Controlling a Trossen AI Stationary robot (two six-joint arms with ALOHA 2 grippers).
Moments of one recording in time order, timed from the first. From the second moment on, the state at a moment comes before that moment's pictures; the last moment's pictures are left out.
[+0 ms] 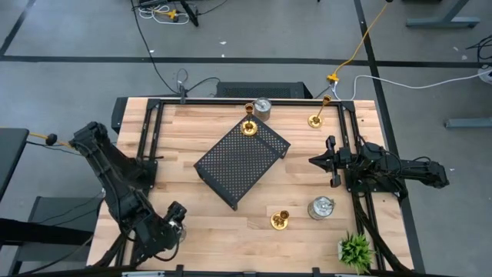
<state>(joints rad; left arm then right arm) -0.90 1.44 1.33 -1.02 -0.05 -0.28 -0.09 0.00 0.02 0.03 -0.11 -0.01</state>
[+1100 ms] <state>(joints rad) -0.94 1.51 1.33 -1.11 -0.09 -0.27 -0.09 0.00 0.02 0.03 -0.11 -0.01</state>
